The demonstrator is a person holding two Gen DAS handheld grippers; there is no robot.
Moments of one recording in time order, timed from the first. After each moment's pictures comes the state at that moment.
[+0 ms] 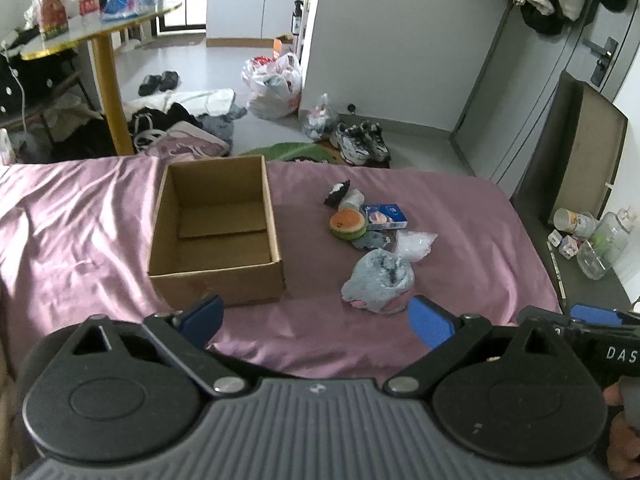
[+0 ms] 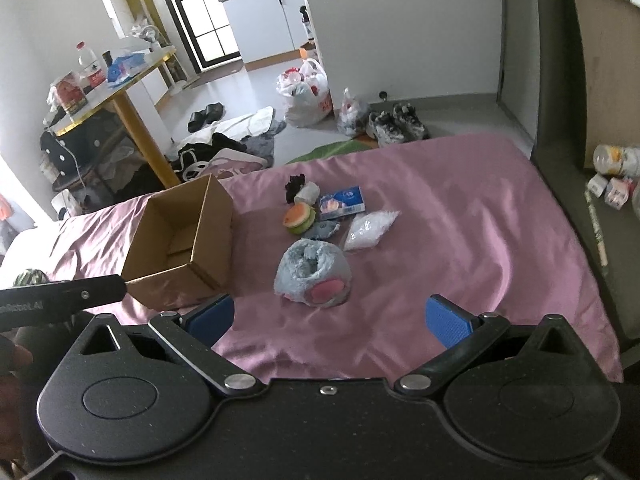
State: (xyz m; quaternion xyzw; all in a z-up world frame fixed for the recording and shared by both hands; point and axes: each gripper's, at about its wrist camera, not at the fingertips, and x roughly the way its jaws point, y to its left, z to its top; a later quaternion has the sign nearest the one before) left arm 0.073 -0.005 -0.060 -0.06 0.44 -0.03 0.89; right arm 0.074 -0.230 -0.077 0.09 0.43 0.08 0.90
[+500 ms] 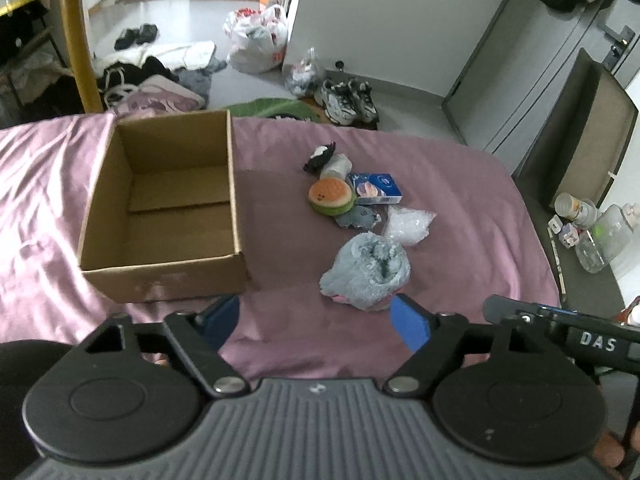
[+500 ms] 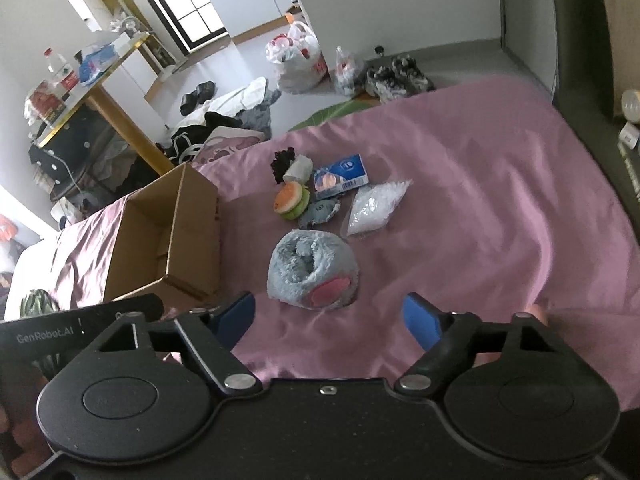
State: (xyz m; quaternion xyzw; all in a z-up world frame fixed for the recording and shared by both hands) left arm 0.138 -0.017 -0.111 -0.09 0.50 -0.06 0.86; right arm 0.136 -0.237 -0.124 0.14 0.48 0.08 0.86
